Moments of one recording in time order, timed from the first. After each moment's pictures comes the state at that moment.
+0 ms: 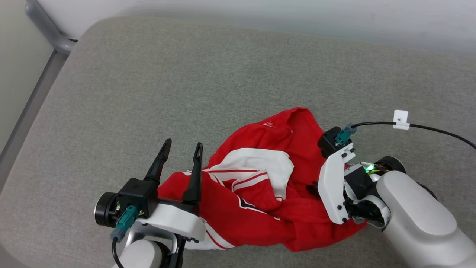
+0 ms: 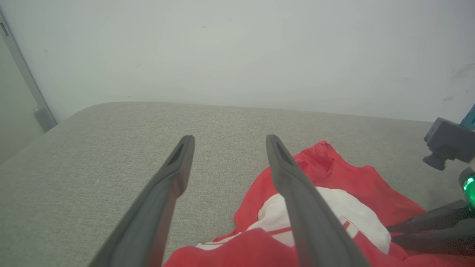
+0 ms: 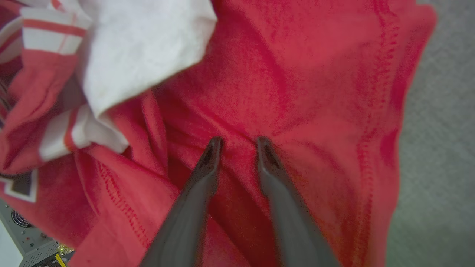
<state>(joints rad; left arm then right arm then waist) -0.20 0.27 -0.45 0.00 -0.41 0.22 -0.23 -0.60 -0.31 0.67 0.50 0.64 0.13 0.74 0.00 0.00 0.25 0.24</state>
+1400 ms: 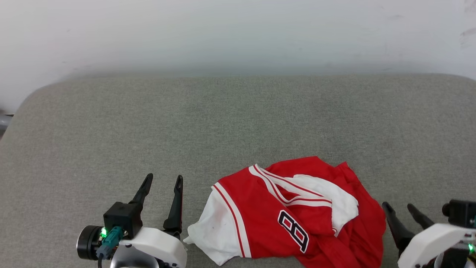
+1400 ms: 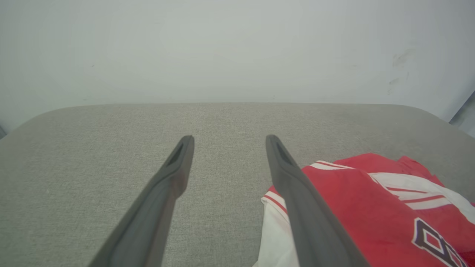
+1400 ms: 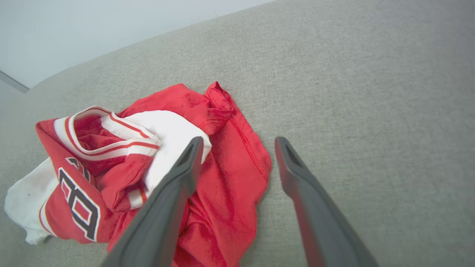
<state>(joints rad) -0.07 0.35 -0.43 -0.03 -0.46 0.27 -0.16 0.10 -0.07 -0.15 -0.03 0.37 0.13 0.31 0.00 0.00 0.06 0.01</state>
